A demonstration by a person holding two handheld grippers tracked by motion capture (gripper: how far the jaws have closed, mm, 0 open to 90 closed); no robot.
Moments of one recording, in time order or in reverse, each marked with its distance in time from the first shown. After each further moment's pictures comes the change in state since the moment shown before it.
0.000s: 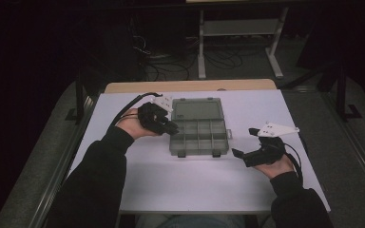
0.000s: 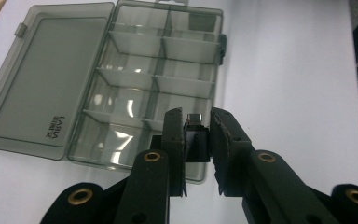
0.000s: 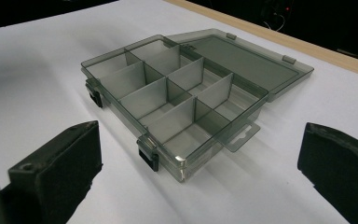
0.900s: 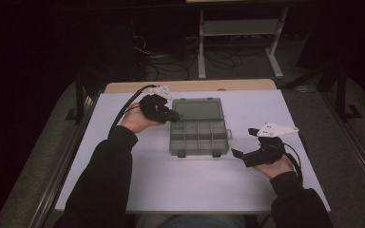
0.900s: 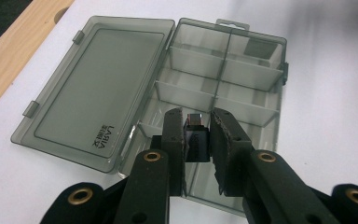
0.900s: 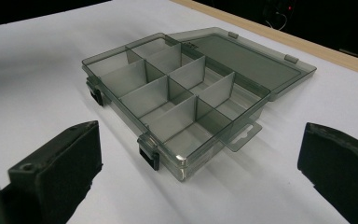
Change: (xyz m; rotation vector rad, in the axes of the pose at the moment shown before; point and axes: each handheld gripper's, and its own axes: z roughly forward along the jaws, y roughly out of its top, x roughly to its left) left arm 0.042 -0.010 0.015 -0.109 0.081 -0.109; right arm 0.000 0.000 0.001 0.005 0.005 -0.007
